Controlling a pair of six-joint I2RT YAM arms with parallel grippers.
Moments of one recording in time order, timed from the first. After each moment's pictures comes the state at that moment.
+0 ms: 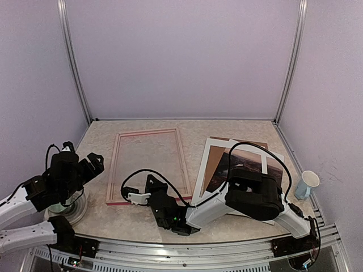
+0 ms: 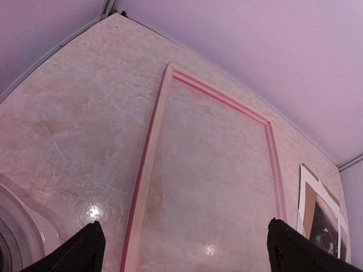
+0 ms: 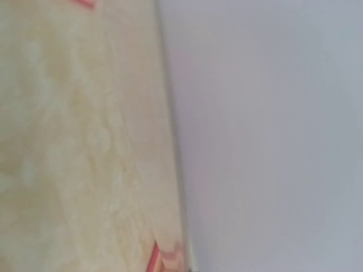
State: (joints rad) left arm -0.68 0.61 0.47 -0.40 -0.58 -0.89; right arm 1.36 2.44 1.43 0.97 0.98 -1.26
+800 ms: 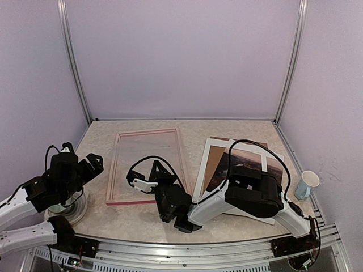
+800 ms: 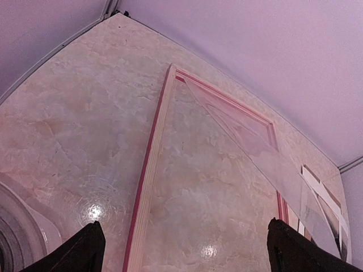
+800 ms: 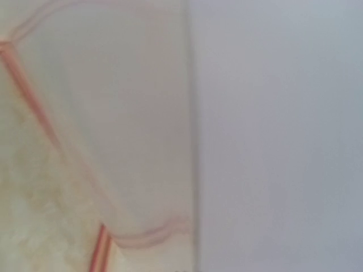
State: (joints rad) left arm -0.67 0.60 0.46 -0.39 -0.58 -0.89; right arm 1.33 2.44 1.42 1.43 1.02 -1.41
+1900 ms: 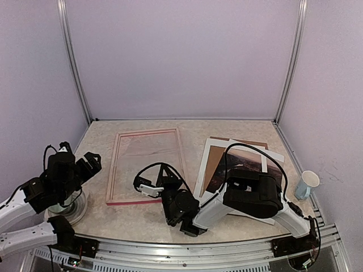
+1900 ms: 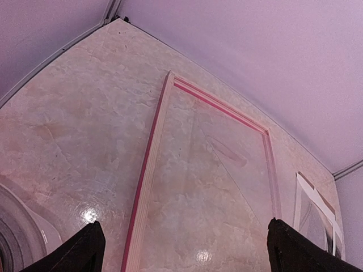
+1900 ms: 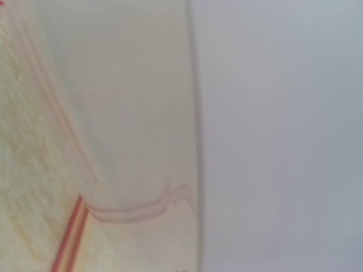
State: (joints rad) left arm -0.66 0.57 0.46 -0.39 -0.58 -0.89; right arm 1.33 2.45 1.30 1.56 1.06 -1.56
